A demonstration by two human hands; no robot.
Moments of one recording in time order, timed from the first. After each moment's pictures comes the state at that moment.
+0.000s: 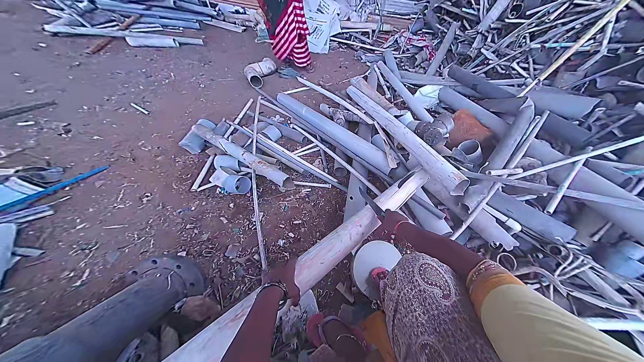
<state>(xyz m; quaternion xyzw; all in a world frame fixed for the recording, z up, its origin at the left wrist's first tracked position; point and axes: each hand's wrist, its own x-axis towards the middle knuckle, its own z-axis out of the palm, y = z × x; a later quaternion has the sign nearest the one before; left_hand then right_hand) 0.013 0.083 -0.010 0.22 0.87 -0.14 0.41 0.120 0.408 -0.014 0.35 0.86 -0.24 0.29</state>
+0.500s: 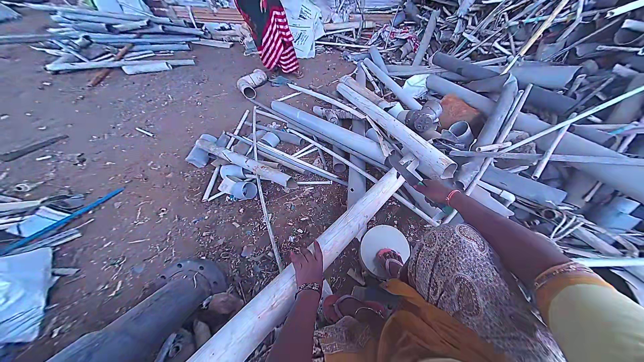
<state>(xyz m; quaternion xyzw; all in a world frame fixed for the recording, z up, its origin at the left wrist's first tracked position) 0.092 0.076 -0.054 0.30 0.93 -0.16 0.13 0.229 0.469 0.061 0.41 0.82 -0.38 0.15</state>
